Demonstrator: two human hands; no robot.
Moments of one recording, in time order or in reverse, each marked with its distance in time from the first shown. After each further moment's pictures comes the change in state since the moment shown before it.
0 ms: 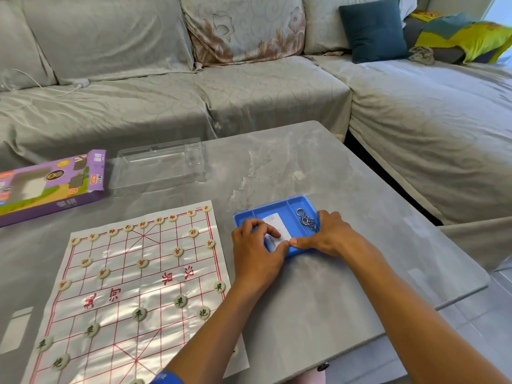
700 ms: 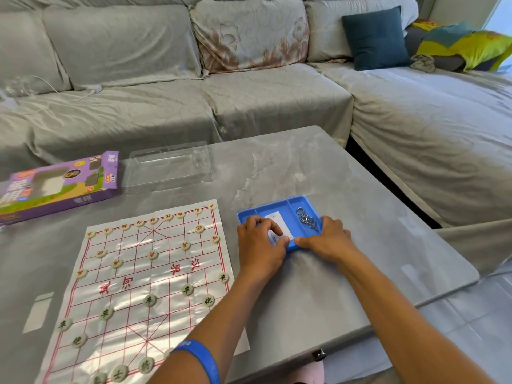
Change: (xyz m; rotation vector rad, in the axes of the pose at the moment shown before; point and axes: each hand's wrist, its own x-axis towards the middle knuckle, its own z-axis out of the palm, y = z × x) left_hand -0.003 0.018 -0.004 0.043 -0.028 -0.065; right_hand -0.026 0.008 0.012 0.180 0.113 0.008
